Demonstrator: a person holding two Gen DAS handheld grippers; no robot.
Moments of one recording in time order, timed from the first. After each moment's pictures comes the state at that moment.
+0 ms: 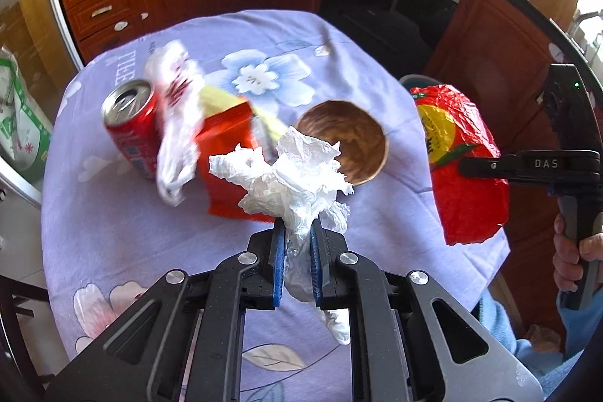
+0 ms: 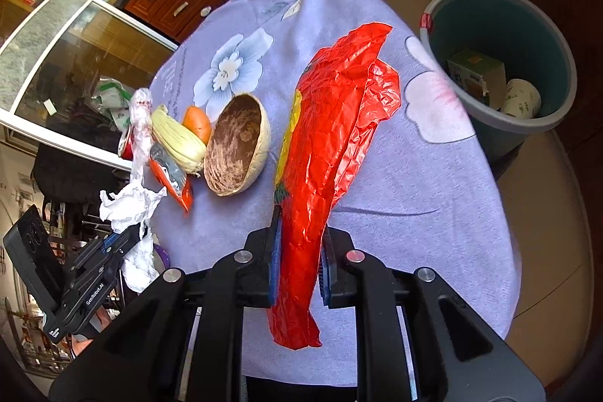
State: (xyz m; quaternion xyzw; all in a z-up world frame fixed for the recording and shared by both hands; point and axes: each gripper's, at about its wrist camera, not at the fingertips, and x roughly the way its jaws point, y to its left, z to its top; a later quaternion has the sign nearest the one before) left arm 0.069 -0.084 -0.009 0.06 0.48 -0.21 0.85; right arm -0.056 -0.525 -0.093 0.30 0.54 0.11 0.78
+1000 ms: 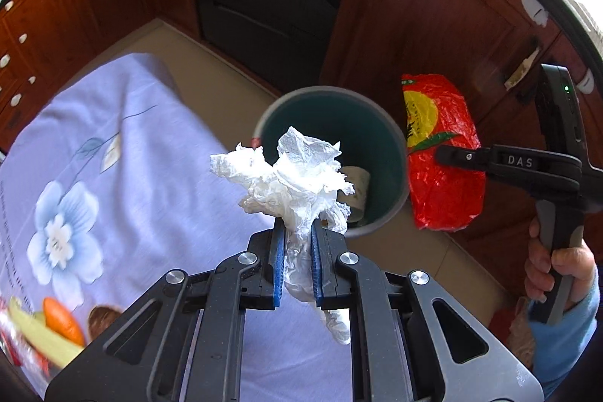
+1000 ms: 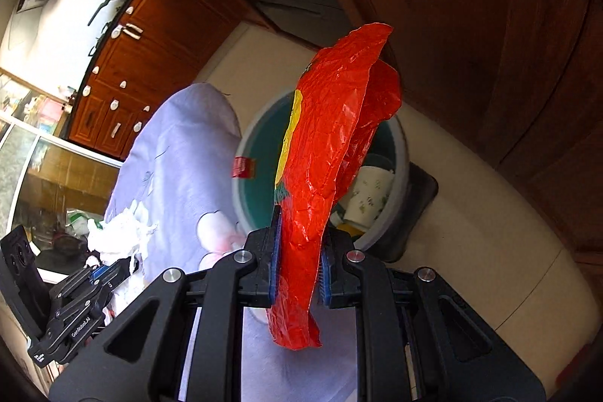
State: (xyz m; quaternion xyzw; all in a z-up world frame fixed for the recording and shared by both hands) left arm 0.174 -0.369 -0.022 0.15 0.50 -0.34 0.78; right arm -0.028 -0.765 -0.130 0.40 0.48 -0.06 0.78
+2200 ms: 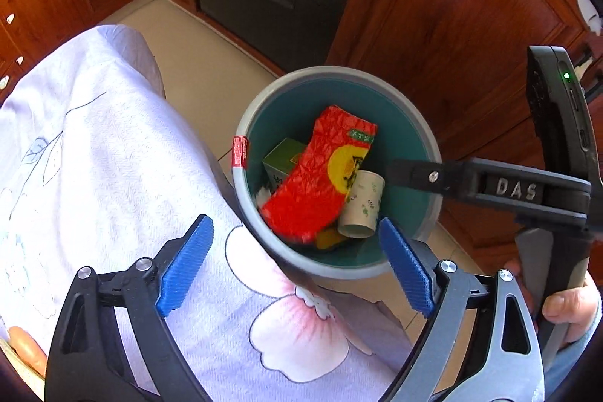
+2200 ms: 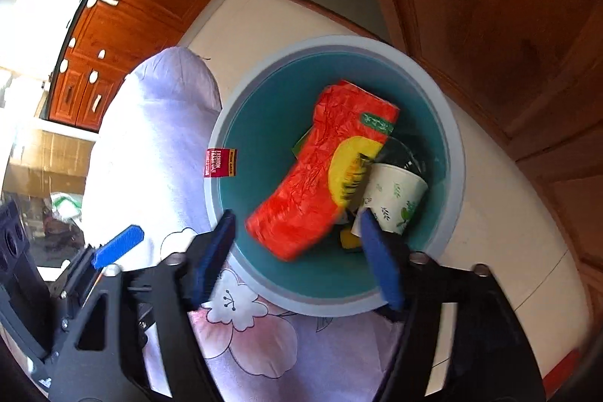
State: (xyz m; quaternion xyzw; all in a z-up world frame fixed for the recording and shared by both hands) left arm 0.217 -0.386 -0.077 0.14 0.55 -0.32 0.76; right arm 0.037 -0.751 -0.191 0.39 0.54 -0.04 0.74
